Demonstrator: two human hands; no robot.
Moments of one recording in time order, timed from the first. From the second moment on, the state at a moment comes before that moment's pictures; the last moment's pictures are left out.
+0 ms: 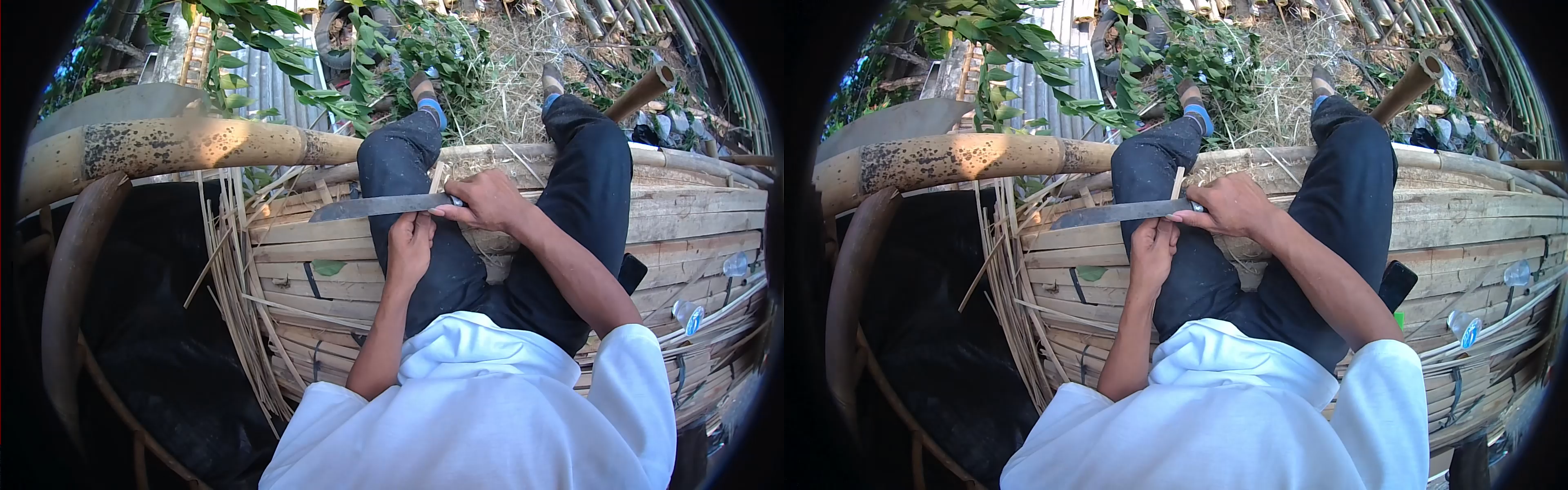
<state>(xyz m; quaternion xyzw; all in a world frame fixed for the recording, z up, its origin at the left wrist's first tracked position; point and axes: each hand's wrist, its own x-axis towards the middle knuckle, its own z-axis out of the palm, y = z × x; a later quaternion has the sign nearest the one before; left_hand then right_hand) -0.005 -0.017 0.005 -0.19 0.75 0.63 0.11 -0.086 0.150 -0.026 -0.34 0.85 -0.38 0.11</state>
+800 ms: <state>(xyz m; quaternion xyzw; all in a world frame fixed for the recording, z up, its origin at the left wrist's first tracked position) -0.020 -0.027 0.012 -0.24 0.66 0.69 0.17 -0.106 0.156 -0.064 -0.28 0.92 -0.27 0.00</state>
